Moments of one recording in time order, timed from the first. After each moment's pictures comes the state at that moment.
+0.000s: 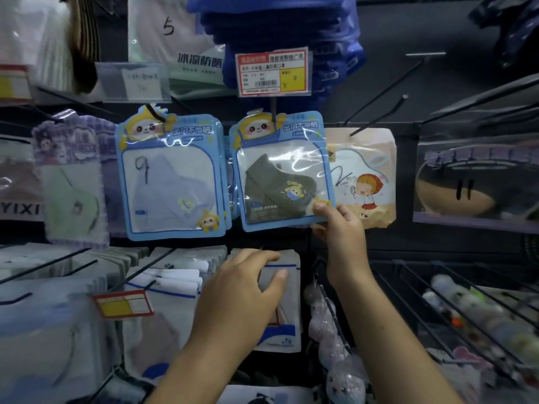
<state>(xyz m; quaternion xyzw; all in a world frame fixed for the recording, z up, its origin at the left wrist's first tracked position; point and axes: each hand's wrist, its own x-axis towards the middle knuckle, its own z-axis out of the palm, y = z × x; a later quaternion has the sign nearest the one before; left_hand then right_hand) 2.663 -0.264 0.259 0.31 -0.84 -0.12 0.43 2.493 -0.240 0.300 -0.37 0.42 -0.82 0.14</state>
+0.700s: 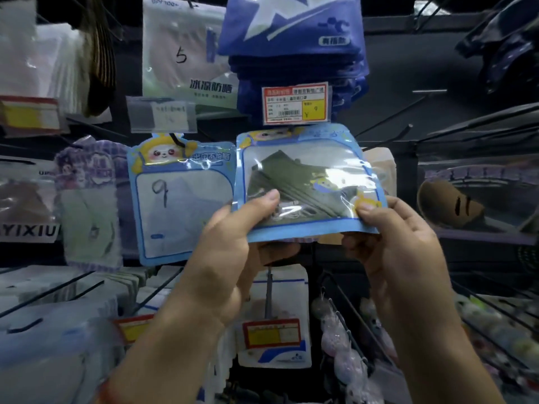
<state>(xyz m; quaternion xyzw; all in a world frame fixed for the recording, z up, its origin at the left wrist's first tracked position) 2.700 -0.247 0.351 0.04 -0.59 -0.65 0.48 2.570 -0.149 0.335 -0.44 0.32 -0.83 0.11</state>
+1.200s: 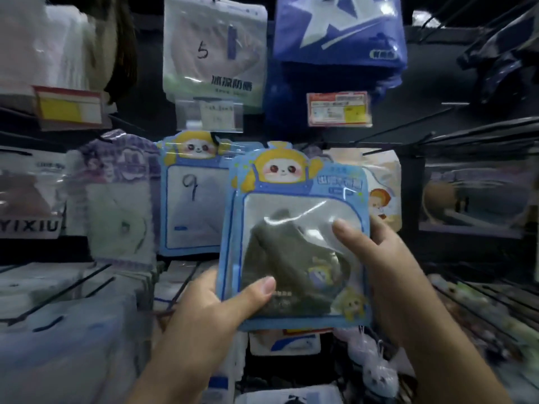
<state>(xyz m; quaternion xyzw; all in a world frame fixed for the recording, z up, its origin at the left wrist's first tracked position) 2.786 -0.281 0.293 0.16 -0.68 -0.57 0.42 2.612 -0.169 0.324 -0.47 0.43 -0.74 0.20</state>
